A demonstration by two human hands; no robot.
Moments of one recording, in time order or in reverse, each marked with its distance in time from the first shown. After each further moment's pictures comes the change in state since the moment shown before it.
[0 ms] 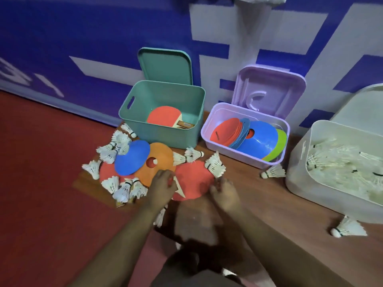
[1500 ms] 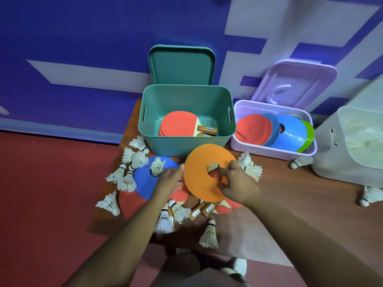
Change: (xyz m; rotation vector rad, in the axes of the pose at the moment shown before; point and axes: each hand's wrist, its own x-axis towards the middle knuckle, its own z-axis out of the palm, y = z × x) left_hand 0.131 -0.112 -0.096 -0.679 -0.405 -0.376; right_hand 0.045 -0.152 0.078 -0.454 0.057 -0.098
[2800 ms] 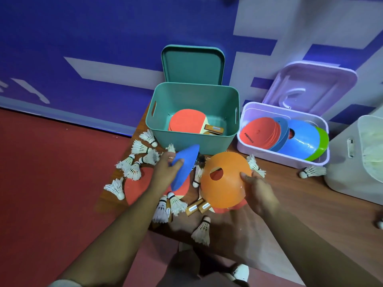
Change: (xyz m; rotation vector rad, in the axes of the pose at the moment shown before) left_hand -0.021 0.017 0.011 0.271 0.300 0.284; right_hand -0.017 0.062 0.004 1.610 0.037 0.531
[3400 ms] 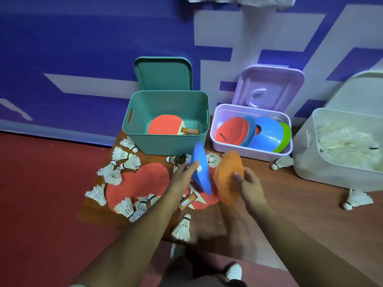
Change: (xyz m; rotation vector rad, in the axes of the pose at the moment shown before) left_hand -0.067 0.049 0.099 -0.318 -0.251 -0.163; right_hand -0.030 -0.002 -0.059 -0.271 0.149 -0.436
